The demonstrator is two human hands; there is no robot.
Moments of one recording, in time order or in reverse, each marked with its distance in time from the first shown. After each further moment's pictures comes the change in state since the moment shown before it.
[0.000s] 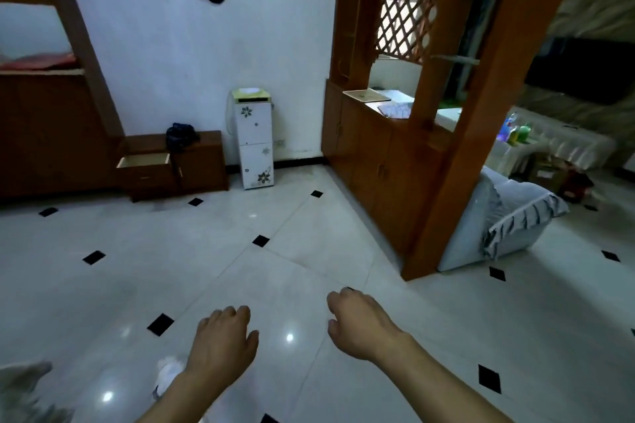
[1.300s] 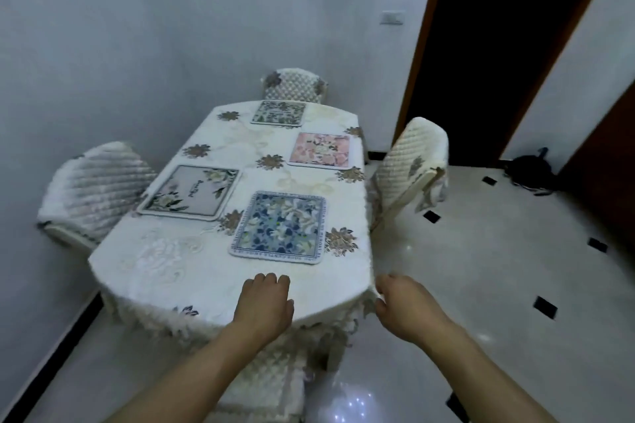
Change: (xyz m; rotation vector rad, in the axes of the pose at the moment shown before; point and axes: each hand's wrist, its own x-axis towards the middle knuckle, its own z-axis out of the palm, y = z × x) left_hand -0.041 -0.284 -0.014 0.142 0.016 -1.809; right_hand 0.419 -0.490 0.109 -0.112 -0.384 -1.758
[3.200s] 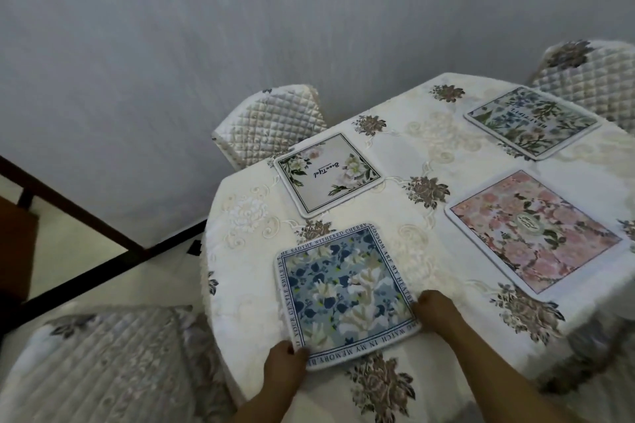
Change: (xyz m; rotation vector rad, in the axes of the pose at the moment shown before) left_hand 0.239 0.062 0.106 -1.130 0.008 -1.695; right_hand 0.548 0.083 0.124 0.108 -0.706 -0.316
